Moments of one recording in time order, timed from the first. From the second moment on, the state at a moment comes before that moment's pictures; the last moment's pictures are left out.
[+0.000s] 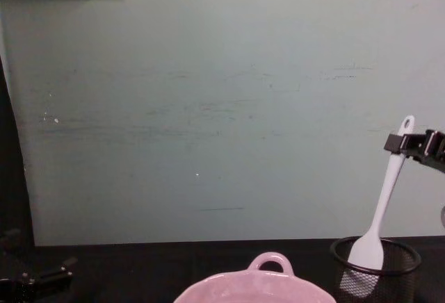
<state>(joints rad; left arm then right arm) -0.20 0.60 0.45 -1.41 -0.25 -0.12 0.03 0.33 0.43 -0.24 -1.40 0.90 0.15 0.35</state>
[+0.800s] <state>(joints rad) -0.20 0.60 0.45 -1.41 -0.25 -0.12 0.03 0.34 0.44 -0.30 -1.32 0.89 0.11 0.37</state>
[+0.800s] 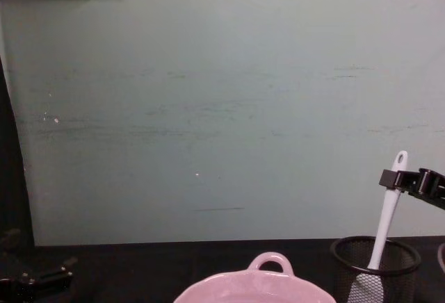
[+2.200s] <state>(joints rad) -0.20 0.60 0.45 -1.41 -0.25 -0.12 0.03 0.33 0.44 -0.31 -1.32 0.88 0.11 0.37</state>
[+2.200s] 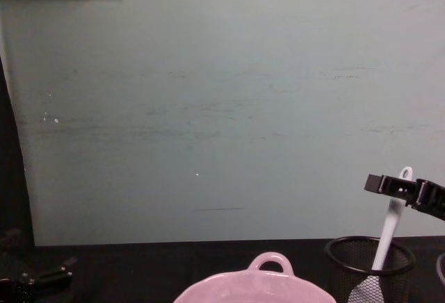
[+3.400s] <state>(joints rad) -0.20 0.60 0.45 -1.41 -0.25 -0.12 0.03 0.28 0.53 -0.36 -1.40 0.45 -0.09 0.20</state>
